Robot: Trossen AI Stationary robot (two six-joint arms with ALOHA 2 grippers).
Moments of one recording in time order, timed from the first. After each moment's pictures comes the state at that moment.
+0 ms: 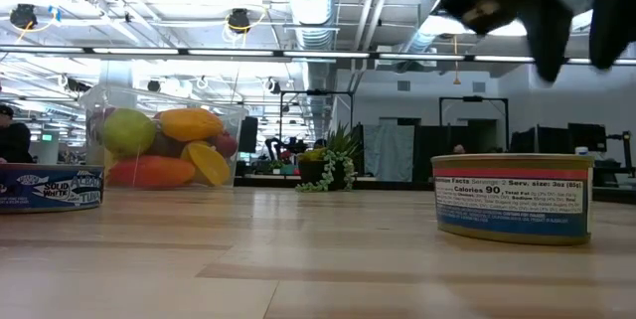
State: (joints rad) left arm -0.35 1.00 1.14 -0.05 -0.46 -0.40; right arm 0.55 1.72 1.27 -0.79 0.01 0.05
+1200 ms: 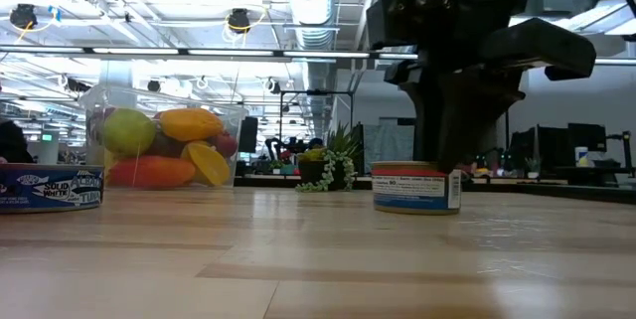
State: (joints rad) left arm -0.35 1.00 1.14 -0.08 -0.46 -0.41; right arm 0.35 1.89 1.29 -0.78 0.19 0.05
